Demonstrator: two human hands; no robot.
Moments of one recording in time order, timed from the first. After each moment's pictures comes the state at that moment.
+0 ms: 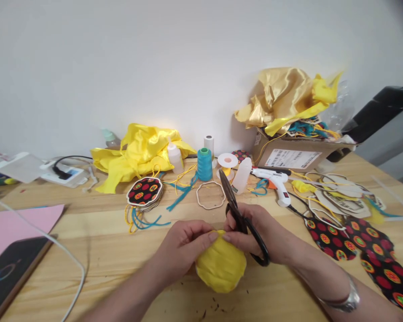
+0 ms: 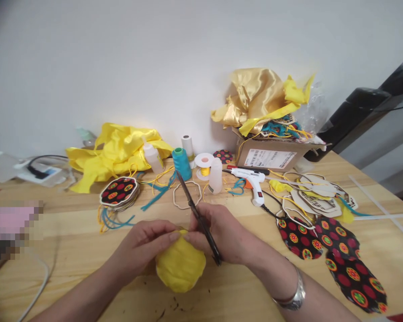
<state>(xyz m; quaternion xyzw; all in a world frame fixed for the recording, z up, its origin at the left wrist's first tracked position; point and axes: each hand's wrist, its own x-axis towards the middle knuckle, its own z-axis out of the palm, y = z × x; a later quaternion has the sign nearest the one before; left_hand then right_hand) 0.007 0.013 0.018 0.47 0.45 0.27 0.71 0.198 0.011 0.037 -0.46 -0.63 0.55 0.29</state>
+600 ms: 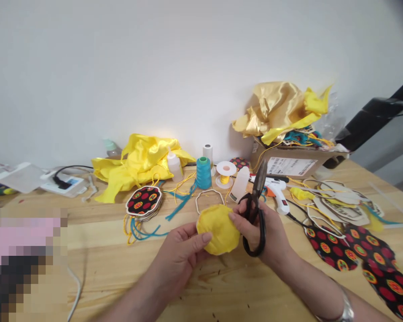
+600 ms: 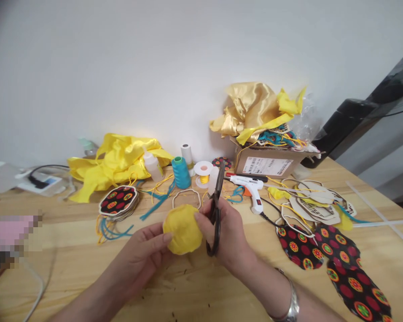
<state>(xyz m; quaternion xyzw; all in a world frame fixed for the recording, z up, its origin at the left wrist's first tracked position) 0.012 0.016 0.012 0.30 0.34 0.38 0.80 0.187 0.018 0.014 -0.51 -0.49 0.46 0.53</state>
